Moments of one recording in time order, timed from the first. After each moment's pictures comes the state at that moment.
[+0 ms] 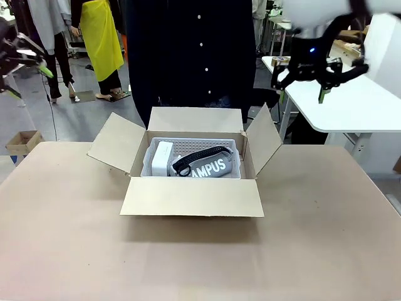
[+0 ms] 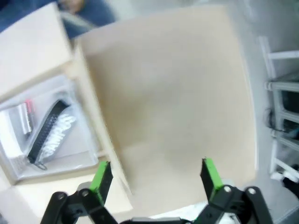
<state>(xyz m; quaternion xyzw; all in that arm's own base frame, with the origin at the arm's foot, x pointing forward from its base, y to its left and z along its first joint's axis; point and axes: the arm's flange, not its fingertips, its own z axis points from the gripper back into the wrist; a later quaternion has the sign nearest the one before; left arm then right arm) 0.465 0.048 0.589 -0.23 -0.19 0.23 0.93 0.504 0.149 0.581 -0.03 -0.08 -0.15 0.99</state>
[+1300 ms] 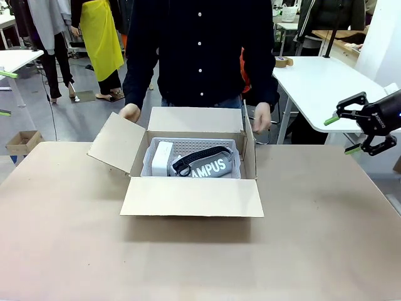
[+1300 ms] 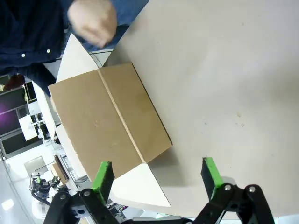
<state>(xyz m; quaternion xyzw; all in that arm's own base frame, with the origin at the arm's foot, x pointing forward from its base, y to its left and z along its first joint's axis) 0.461 0.164 0.506 -0.52 -0.07 0.24 0.81 0.419 -0.044 0.463 0.35 -0.09 -0.30 0.88</state>
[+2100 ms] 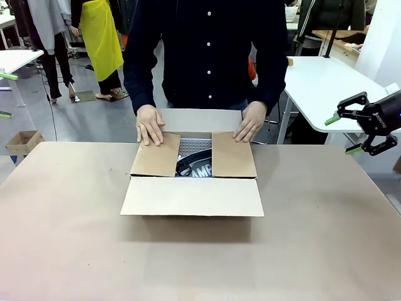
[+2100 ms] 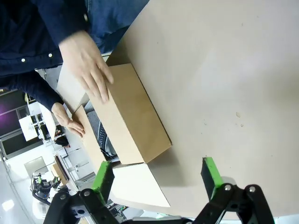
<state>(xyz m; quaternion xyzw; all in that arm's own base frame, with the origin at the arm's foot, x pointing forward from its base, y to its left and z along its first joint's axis) 0.461 0.165 0.503 -0.52 -0.07 0.24 0.81 0.419 -0.045 0.463 0.35 -0.09 -0.30 0.88</state>
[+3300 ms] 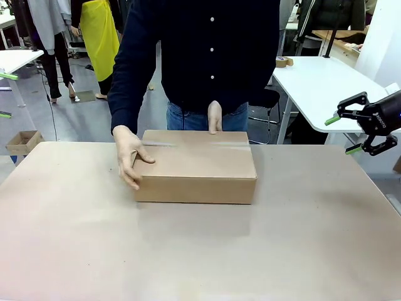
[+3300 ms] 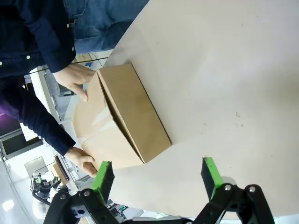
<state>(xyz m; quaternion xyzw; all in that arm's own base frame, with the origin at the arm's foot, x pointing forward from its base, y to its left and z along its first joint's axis) 0.461 0.165 0.503 -0.52 -0.07 0.24 0.81 0.419 -0.045 0.463 0.35 -0.09 -0.30 0.88</state>
